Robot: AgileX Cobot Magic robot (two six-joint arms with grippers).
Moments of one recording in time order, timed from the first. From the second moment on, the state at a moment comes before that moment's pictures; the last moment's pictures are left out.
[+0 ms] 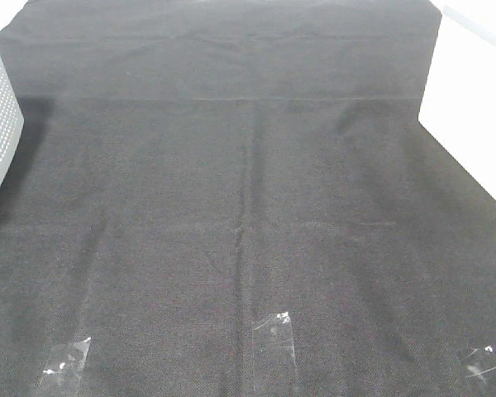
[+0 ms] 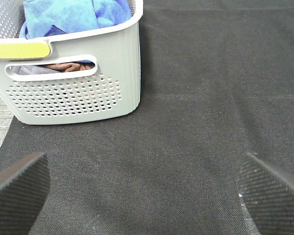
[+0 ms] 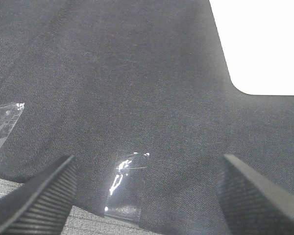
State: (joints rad) left arm 0.05 -0.01 -0.50 0.00 1.05 0.01; right arm 0.09 0.00 -0.46 0.07 1.11 -0.10
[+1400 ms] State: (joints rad) left arm 0.05 0.34 -0.82 0.00 1.21 0.34; right arm 0.09 0.00 -0.46 0.07 1.11 -0.10
